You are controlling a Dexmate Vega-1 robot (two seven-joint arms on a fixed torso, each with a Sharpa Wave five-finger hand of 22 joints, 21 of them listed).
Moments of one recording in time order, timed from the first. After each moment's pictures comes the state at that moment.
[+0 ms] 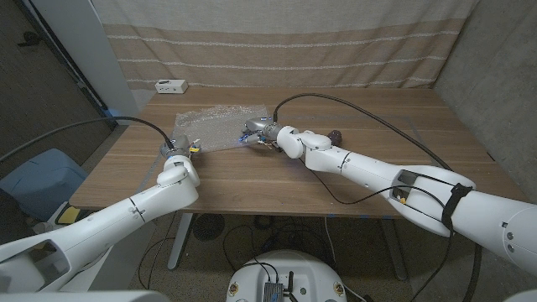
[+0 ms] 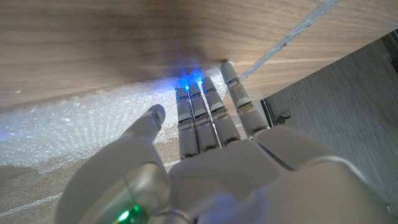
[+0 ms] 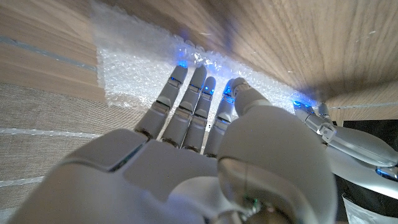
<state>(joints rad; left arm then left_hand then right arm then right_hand) 0.76 0.85 0.76 -1.89 0.25 1.16 0.31 0.43 0.15 0.68 -0.02 0.18 0.74 0.08 0.19 0.19 0.72 0.00 0.21 0.26 0.65 -0.01 0.20 0.18 0.45 0.14 0.64 0.17 -0.28 -0.25 -1.14 -1.16 -0.53 -0.11 0.00 0.90 0.14 0.41 -0.14 0.18 0.81 -0.05 0.22 0.21 0.69 -0.01 0.31 0.29 0.71 -0.07 0.33 0.54 0.59 0.03 0.47 0.20</state>
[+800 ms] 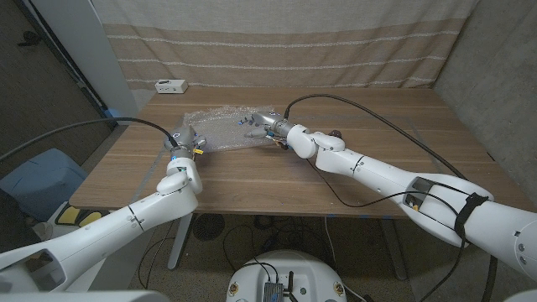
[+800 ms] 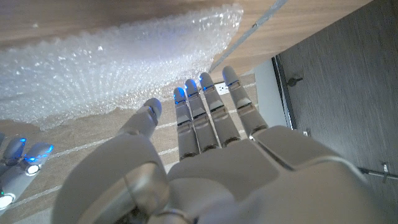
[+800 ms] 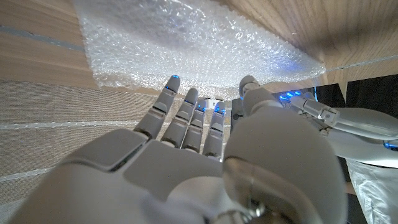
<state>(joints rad) 0.82 0.84 0.74 -1.92 0.37 1.02 0.54 0.46 0.11 0.66 -0.15 0.19 0.59 -0.02 0.17 0.19 0.67 -0.06 0.20 0.24 0.64 -0.06 0.20 0.20 0.40 0.16 0.58 0.18 -0.34 -0.33 -1.05 -1.24 -0.47 -0.01 -0.06 0.84 0.07 0.42 -0.15 0.18 0.40 -0.07 0.17 0.21 0.34 -0.01 0.19 0.27 0.40 -0.04 0.18 0.46 0.37 0.08 0.40 0.19</state>
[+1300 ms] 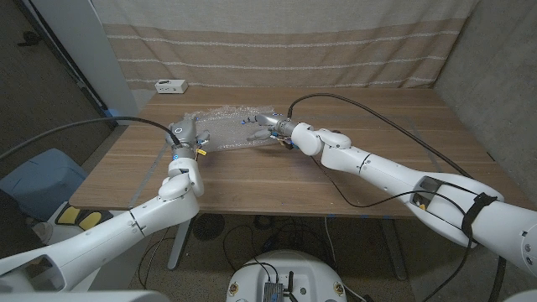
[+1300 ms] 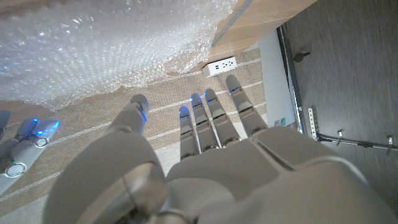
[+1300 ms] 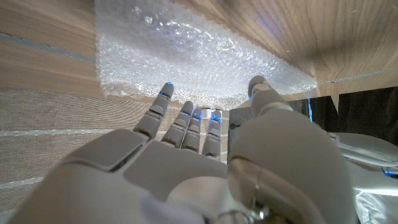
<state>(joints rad) 0.84 0.85 0.75 -1.95 0.47 1.02 0.51 0.50 0.03 0.53 -0.16 0.18 0.26 -0.06 0.17 0.19 0.38 -0.05 0.19 0.25 0.35 -0.02 0.18 0.19 0.28 0.17 0.49 0.18 -0.34 -0.37 -1.04 -1.30 -0.50 -0.04 0.03 0.78 0.03 0.41 -0.15 0.19 0.25 -0.07 0.18 0.20 0.20 -0.02 0.18 0.26 0.23 -0.04 0.18 0.41 0.28 0.10 0.34 0.18</state>
